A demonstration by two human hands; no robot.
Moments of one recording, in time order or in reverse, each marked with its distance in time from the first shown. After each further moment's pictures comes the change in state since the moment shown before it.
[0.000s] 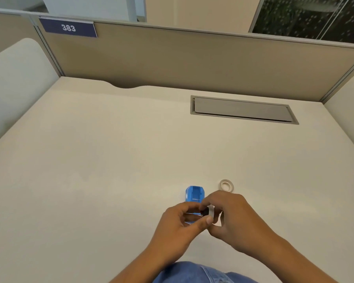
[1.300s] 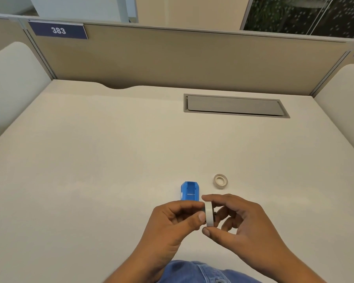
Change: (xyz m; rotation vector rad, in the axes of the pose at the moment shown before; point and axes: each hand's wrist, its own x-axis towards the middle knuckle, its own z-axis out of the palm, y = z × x) left_hand -0.032 0.041 0.001 -0.353 0.010 -0.067; right_hand -0.048 -0.026 -0.015 0.481 0.184 0.069
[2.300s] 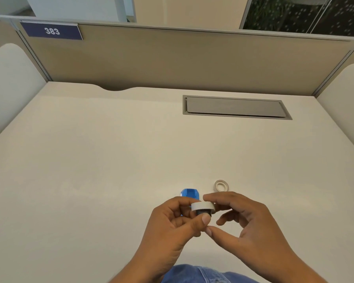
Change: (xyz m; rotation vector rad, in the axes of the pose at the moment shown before) left_hand 0.016 0.017 0.003 0.025 0.060 0.018; right_hand 0.018 -0.008 -0.008 0.026 0.065 -0.062
